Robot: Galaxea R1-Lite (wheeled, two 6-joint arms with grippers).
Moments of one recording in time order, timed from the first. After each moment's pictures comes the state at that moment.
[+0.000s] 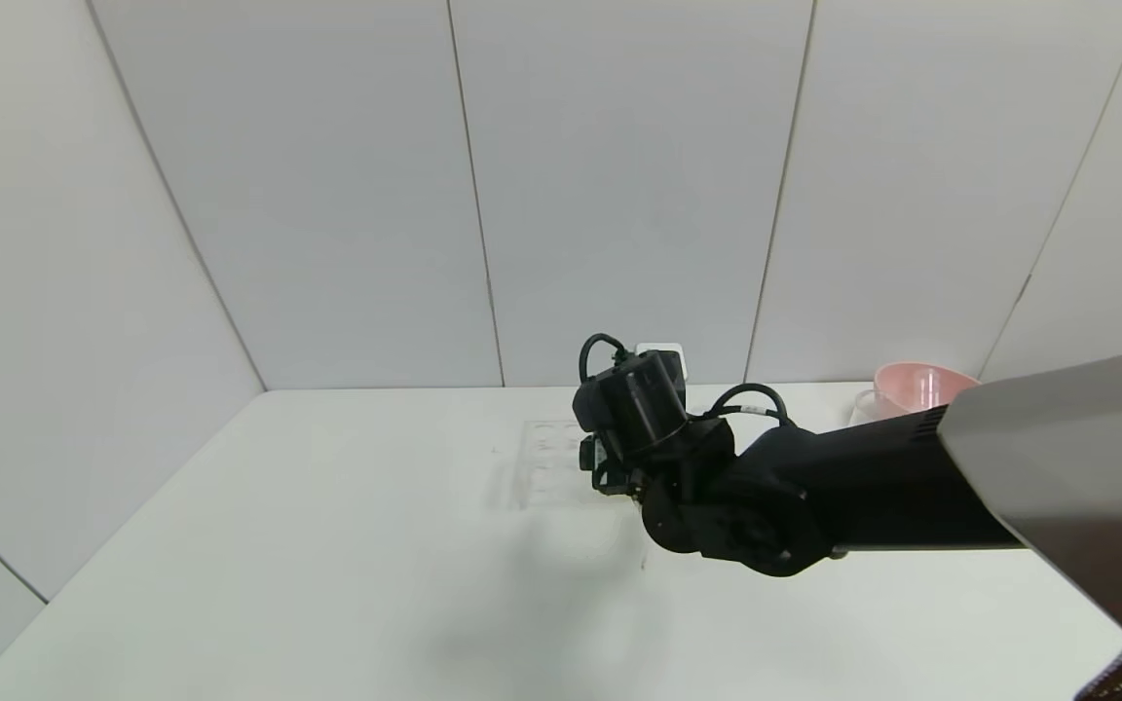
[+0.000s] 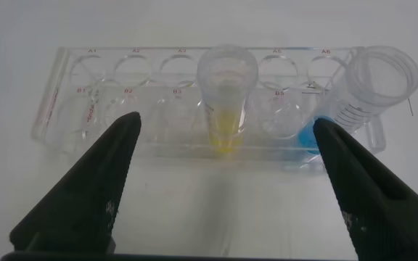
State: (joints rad) left arm 0.00 0.00 0.00 0.02 0.00 -0.02; right arm 0.78 2.25 -1.54 -0.12 -0.63 0.46
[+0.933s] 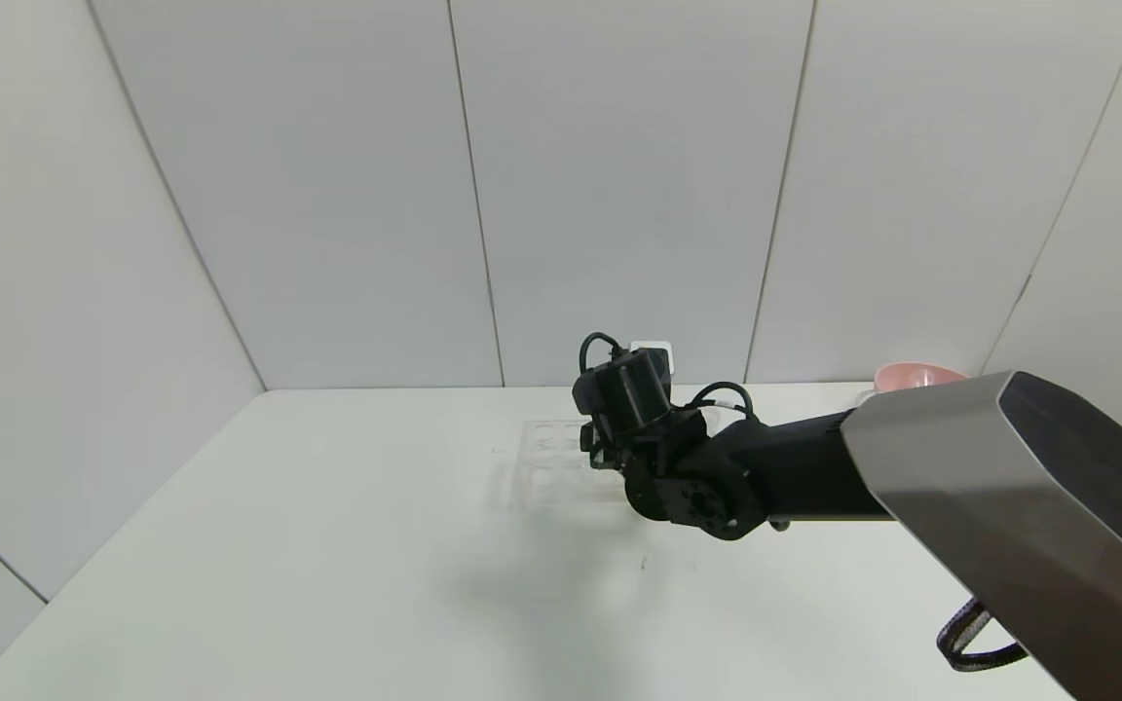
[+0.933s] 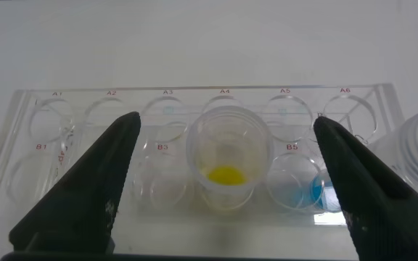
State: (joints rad) left arm 0.00 0.00 0.00 0.02 0.00 -0.02; right arm 0.71 2.40 -1.72 -0.13 -0.62 0.42
